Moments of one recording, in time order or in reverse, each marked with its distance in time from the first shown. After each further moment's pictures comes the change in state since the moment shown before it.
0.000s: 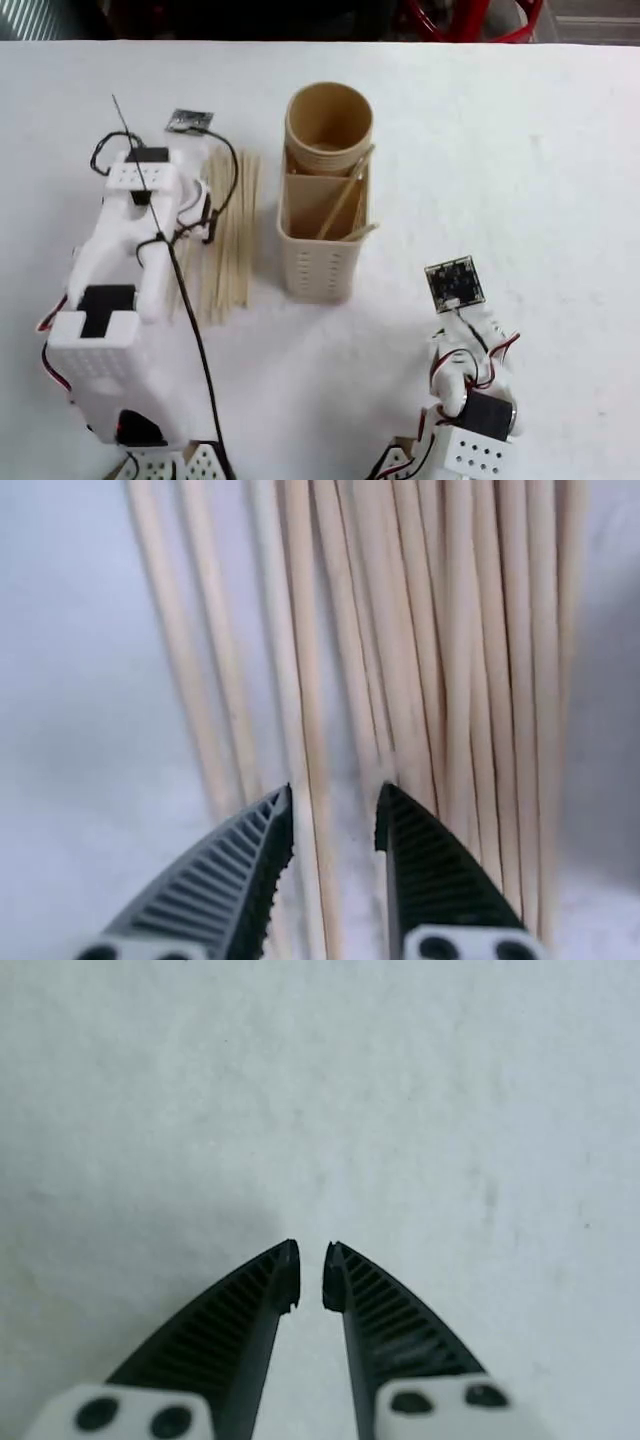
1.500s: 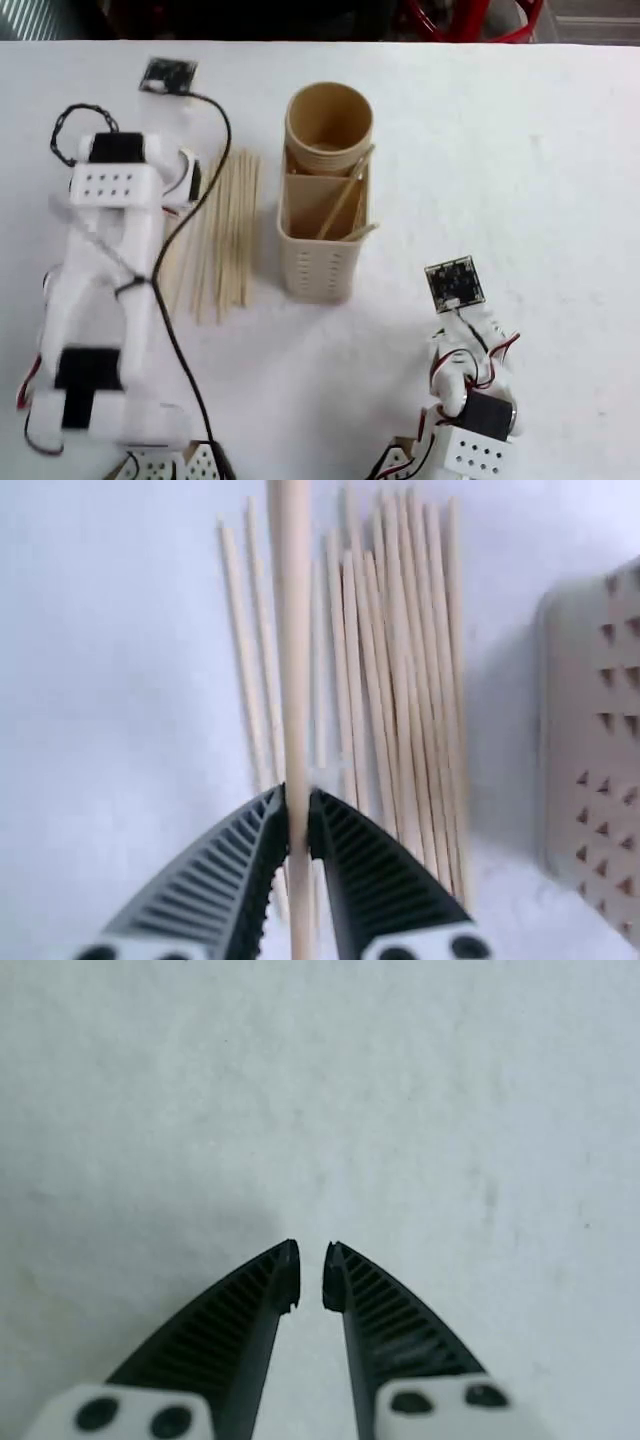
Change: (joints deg) left arm 2.2 -24.9 -2.3 7.7 1.8; right arm 0.0 0.0 0.0 0.0 0.0
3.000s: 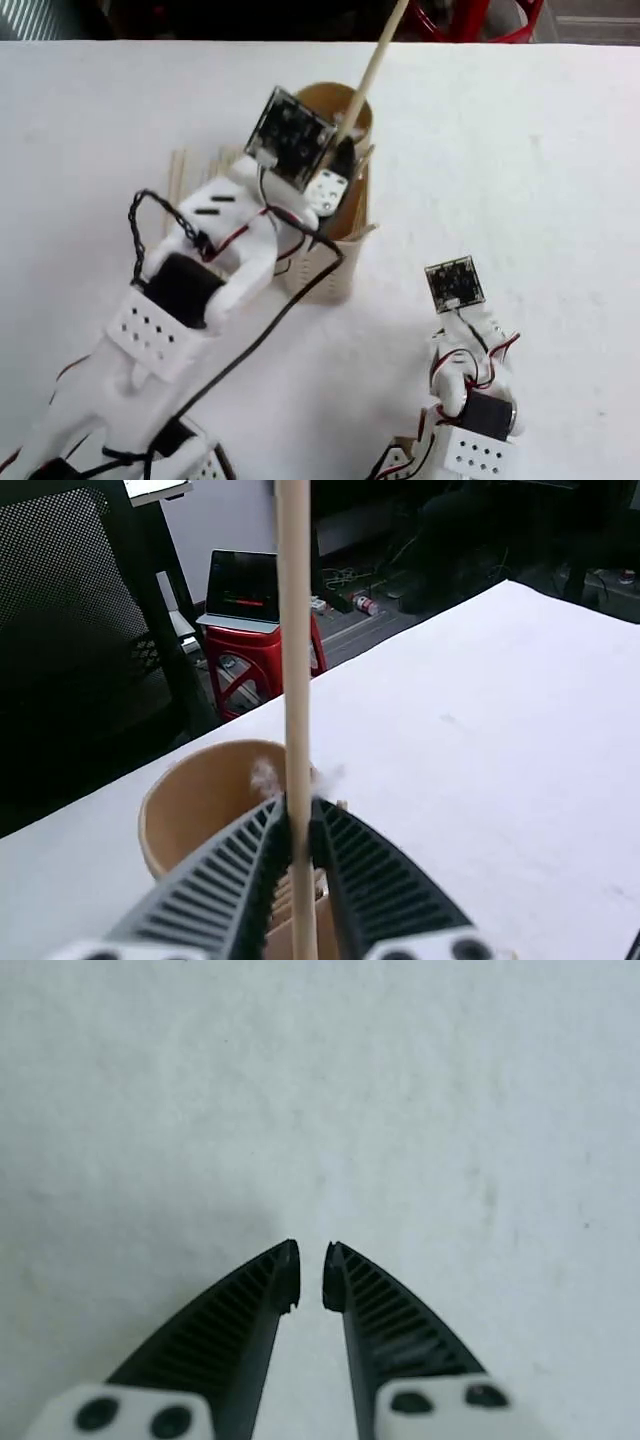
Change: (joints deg) left arm 34.5 -34.5 24.0 -38.0 0.3; right arm 0.0 0.0 0.0 0.0 0.0
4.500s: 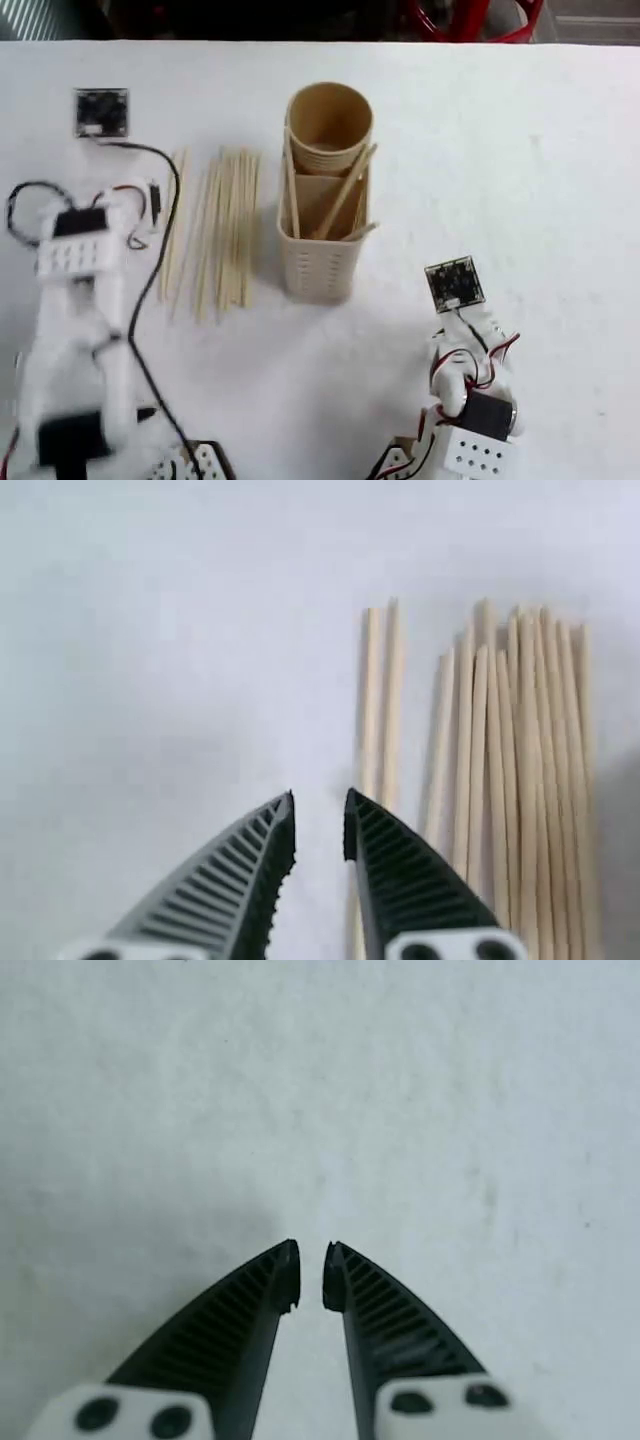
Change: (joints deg) left arm -45.6 24.7 5.5 7.0 -0.7; right arm 0.0 0.0 0.0 0.0 0.0
